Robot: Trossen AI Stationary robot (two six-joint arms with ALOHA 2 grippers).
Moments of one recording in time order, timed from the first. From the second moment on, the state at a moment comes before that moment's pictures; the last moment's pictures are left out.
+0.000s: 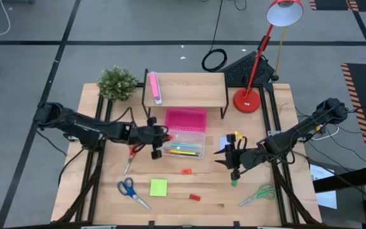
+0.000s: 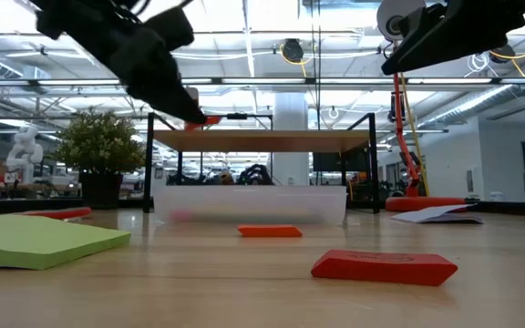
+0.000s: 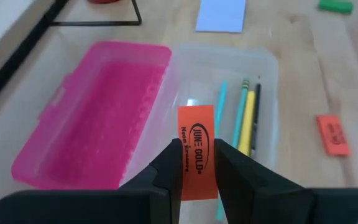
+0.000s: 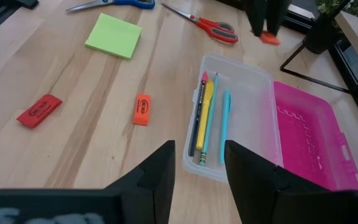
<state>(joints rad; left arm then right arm) -0.11 1.33 0.71 -0.06 -0.27 -0.08 0.50 1.17 0.66 -0.16 0.48 0.02</state>
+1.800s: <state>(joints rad) -0.01 1.64 0.71 0.06 -0.16 0.16 0.48 1.17 0.66 -0.17 0.47 0.03</state>
